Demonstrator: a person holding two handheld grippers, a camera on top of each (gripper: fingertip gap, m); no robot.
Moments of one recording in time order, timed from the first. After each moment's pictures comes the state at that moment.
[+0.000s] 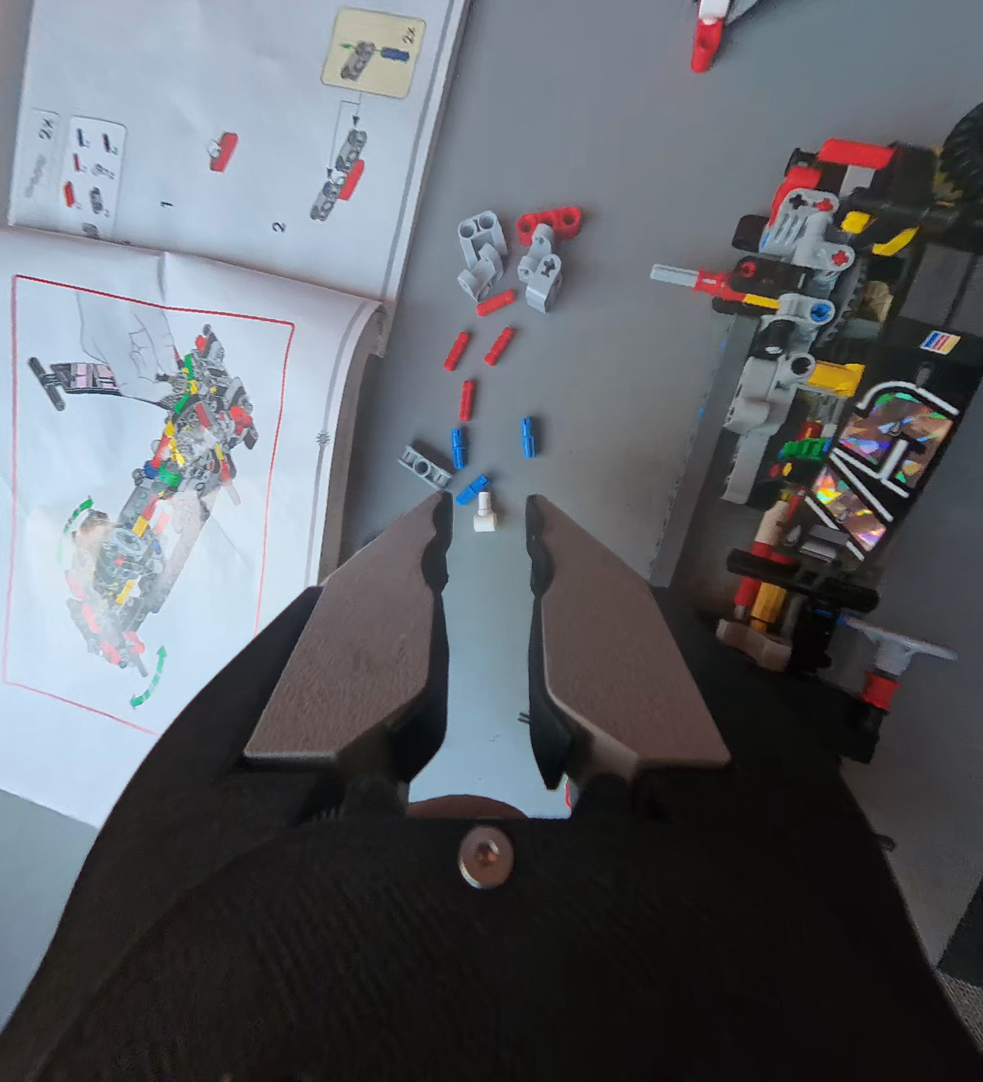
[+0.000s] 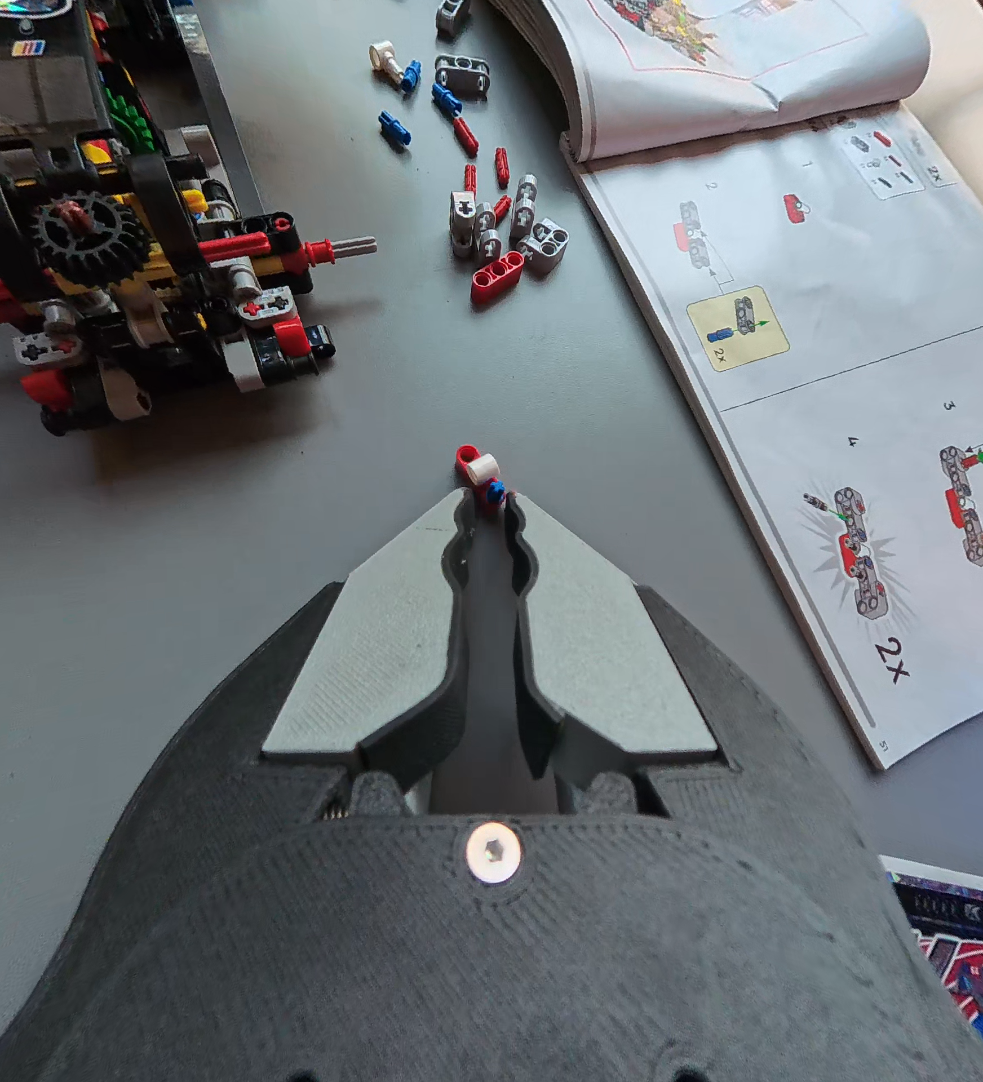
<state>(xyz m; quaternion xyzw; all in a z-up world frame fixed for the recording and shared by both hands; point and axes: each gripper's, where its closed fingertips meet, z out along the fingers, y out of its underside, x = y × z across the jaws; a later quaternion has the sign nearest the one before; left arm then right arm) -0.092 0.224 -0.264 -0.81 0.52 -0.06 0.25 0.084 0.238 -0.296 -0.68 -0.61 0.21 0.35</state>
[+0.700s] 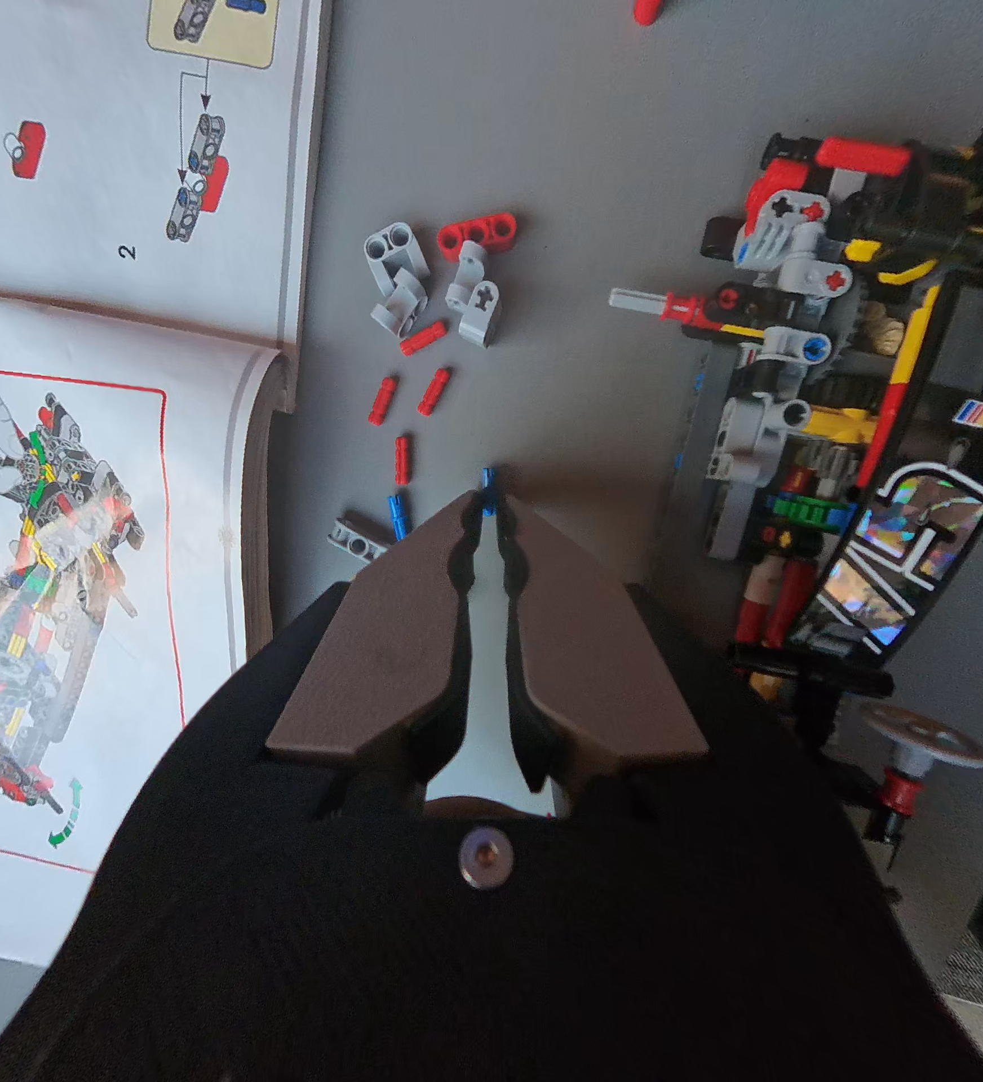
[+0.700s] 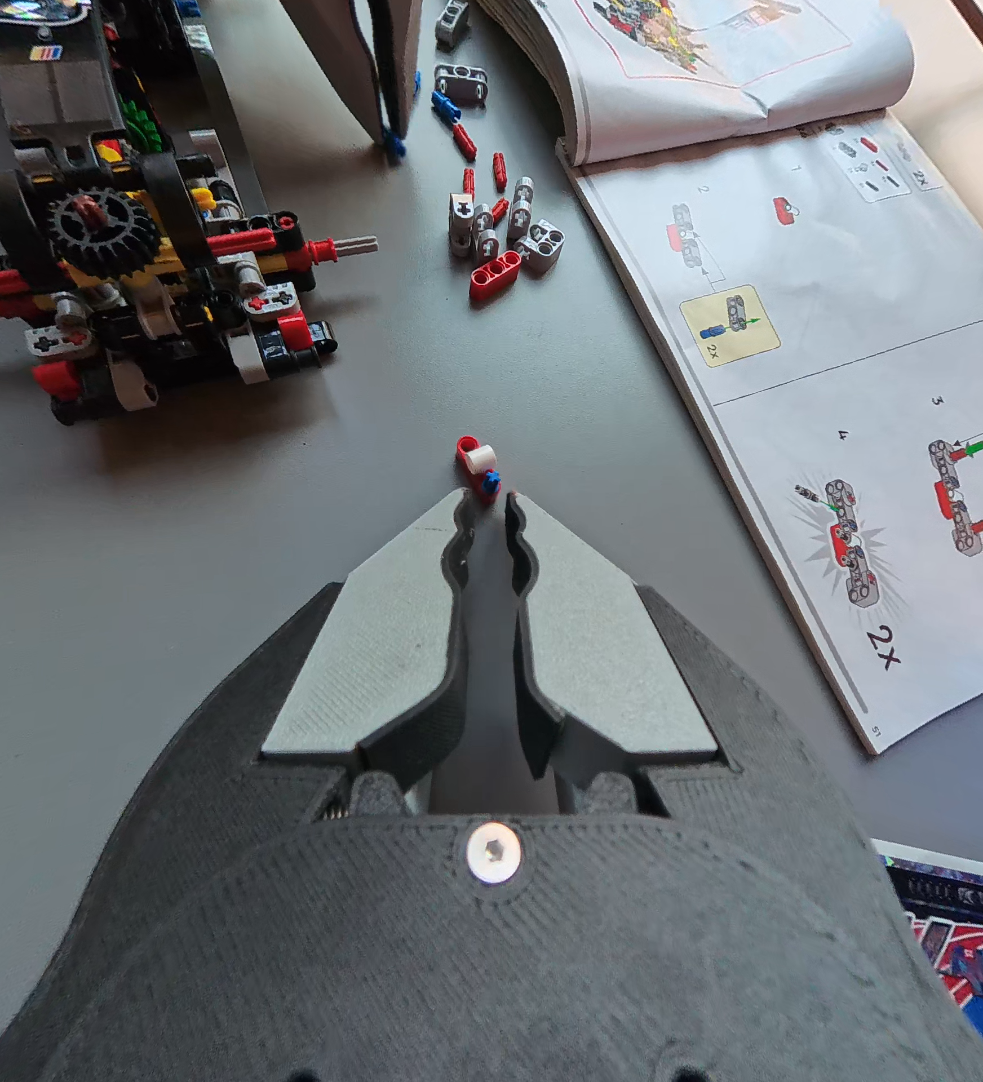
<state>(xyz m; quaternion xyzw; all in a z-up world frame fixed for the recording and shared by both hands) -0.065 0.222 -0.296 -0.81 0.56 -0.09 0.18 0.088 0.237 -0.292 -0.68 -0.61 0.22 0.35</state>
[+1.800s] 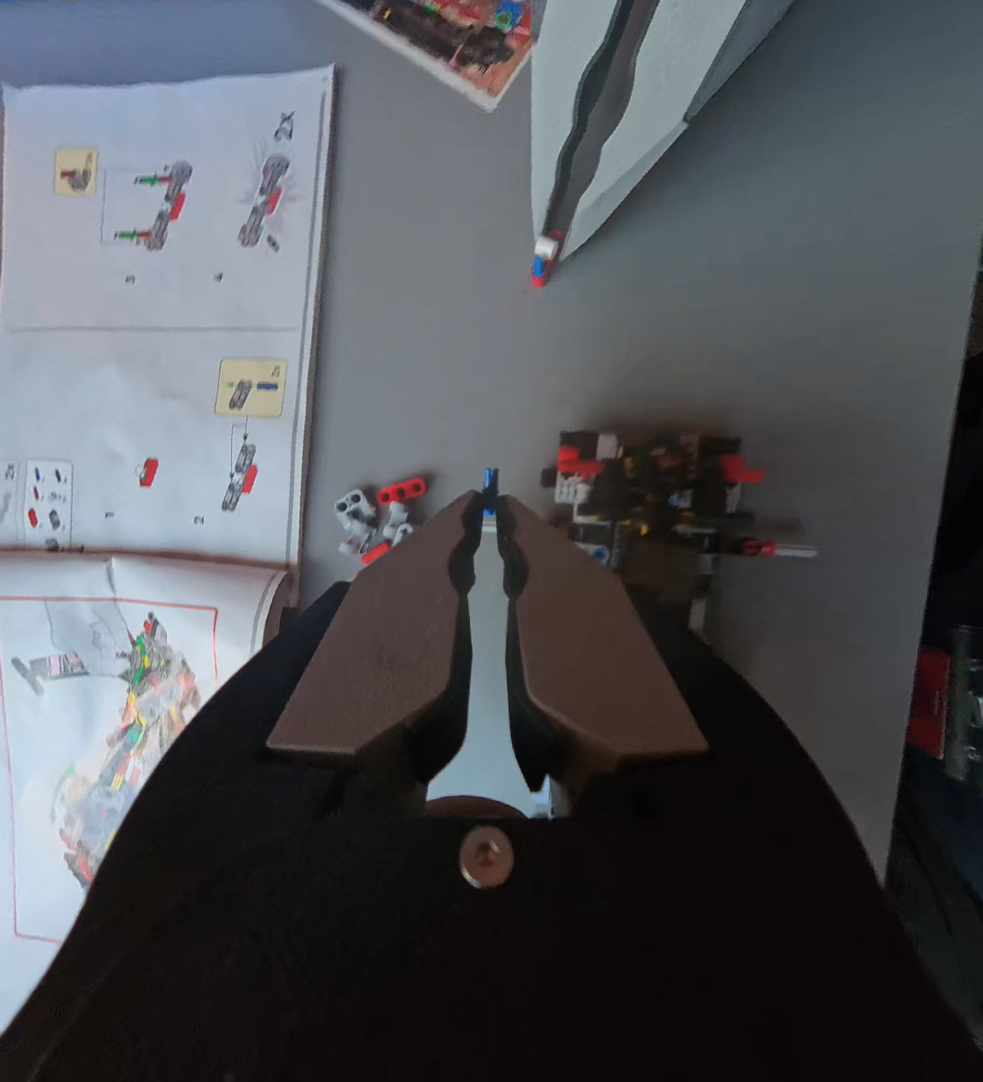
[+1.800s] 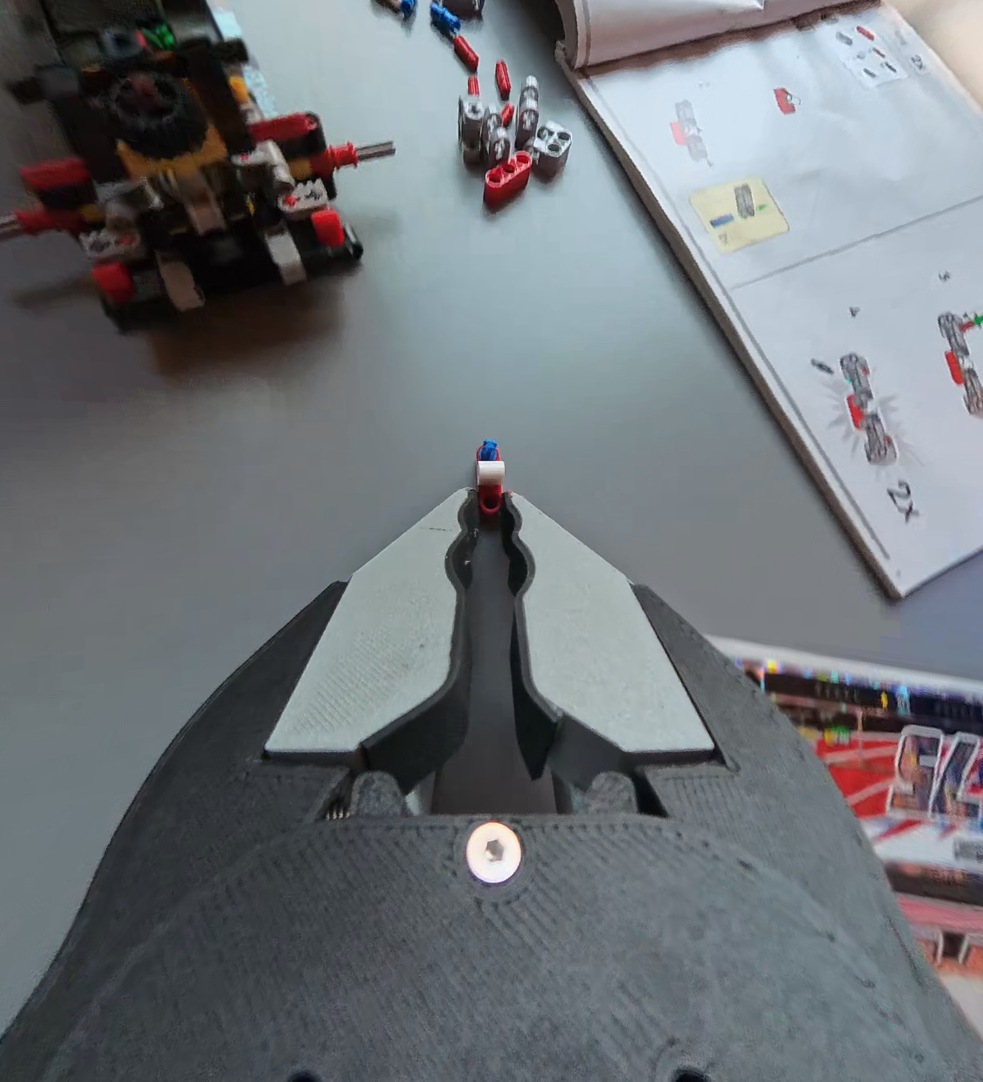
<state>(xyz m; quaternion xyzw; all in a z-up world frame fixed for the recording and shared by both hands) 0.012 0.202 -0.234 -0.75 0.59 -0.11 0.27 0.123 0.219 -0.296 -0.71 -0.58 0.21 0.34</state>
